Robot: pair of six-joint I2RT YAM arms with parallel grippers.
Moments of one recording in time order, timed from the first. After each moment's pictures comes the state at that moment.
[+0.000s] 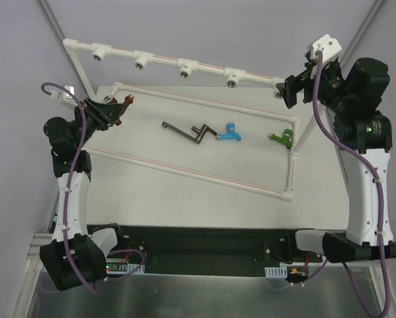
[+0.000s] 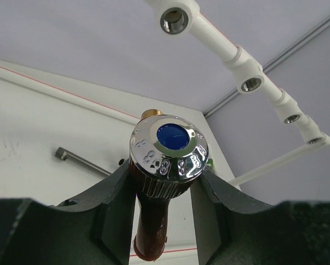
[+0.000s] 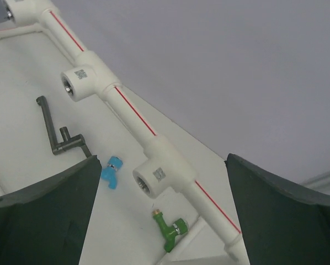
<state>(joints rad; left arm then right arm) 0.29 1.02 0.86 0.31 0.75 -0.86 0.10 1.23 1.76 -0.64 -0.39 -0.35</state>
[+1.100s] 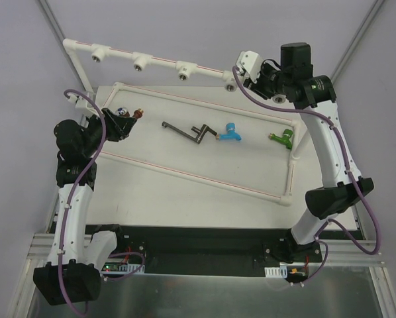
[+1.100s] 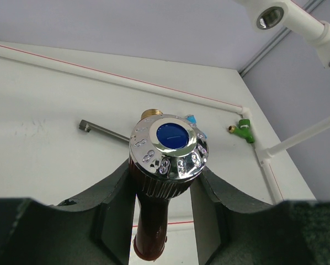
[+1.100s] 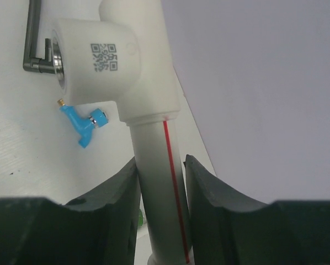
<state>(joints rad) 0.13 0.89 0.89 -0.04 0.63 -0.50 0.33 1.70 2.11 -0.94 -0.30 -0.91</state>
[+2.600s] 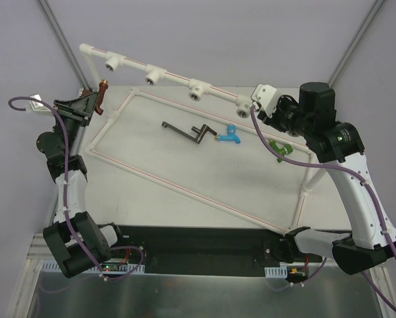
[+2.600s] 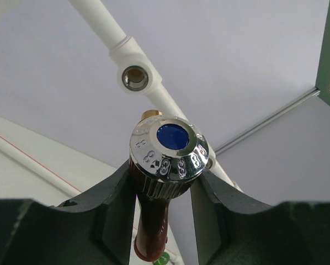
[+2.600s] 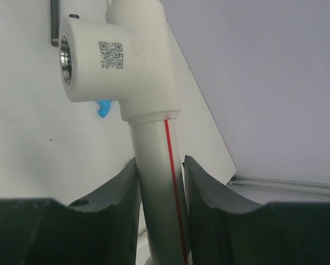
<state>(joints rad) 0.44 1.12 0.72 0.83 0.65 -1.32 0.41 1.22 1.62 -0.87 -0.15 -0.82</state>
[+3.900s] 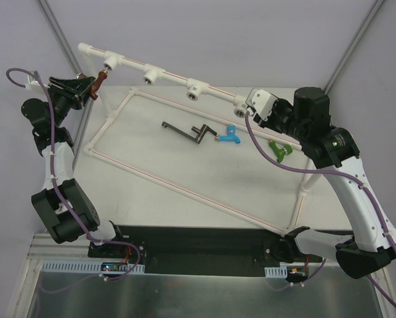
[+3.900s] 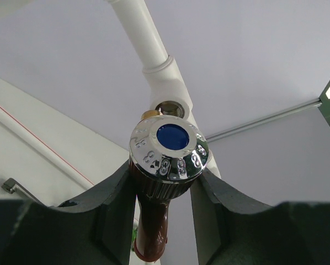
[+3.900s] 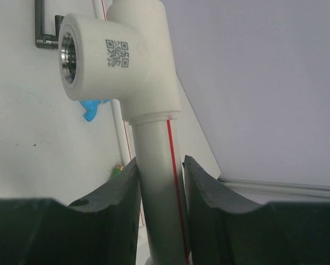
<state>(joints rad) 0.49 1.41 1.08 0.59 0.83 -1.42 0.48 1.18 1.55 -0.78 -0.06 -0.86</state>
